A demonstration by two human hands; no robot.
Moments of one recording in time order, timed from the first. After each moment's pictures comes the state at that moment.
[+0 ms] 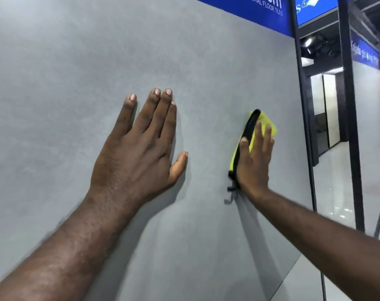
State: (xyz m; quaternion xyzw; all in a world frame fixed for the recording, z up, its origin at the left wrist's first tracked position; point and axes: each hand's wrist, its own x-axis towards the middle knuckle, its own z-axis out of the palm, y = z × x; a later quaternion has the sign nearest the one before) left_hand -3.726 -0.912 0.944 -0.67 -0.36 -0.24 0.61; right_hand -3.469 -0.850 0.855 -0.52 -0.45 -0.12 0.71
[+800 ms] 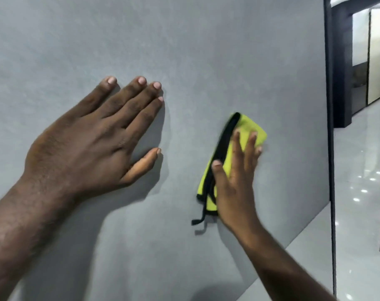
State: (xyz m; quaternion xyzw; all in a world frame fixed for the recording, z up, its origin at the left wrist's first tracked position) left_hand -3.730 -0.906 0.937 -0.75 -0.25 -0.17 0.58; right_hand -3.507 -0.888 0.764 -0.48 -0.53 0.02 0.70
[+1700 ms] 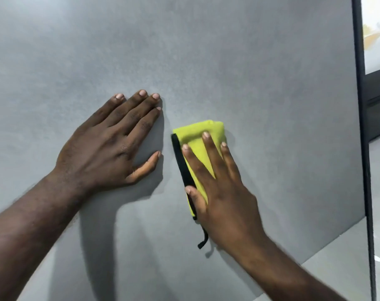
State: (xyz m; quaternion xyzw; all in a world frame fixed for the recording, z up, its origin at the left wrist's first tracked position) left_hand -3.726 -0.919 0.935 -0.73 -0.27 -0.18 0.60; right_hand -3.512 -0.937 0.776 -0.46 -0.68 -0.17 0.55
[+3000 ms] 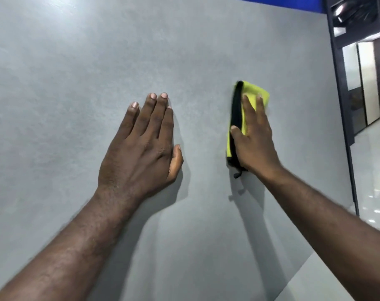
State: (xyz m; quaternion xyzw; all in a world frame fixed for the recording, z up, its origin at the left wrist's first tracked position) left_hand -3.874 -0.966 0.940 -0.66 -0.33 -0.27 0.62; right_hand -3.621 -0.952 0.890 -0.53 -0.56 -0.07 0.63
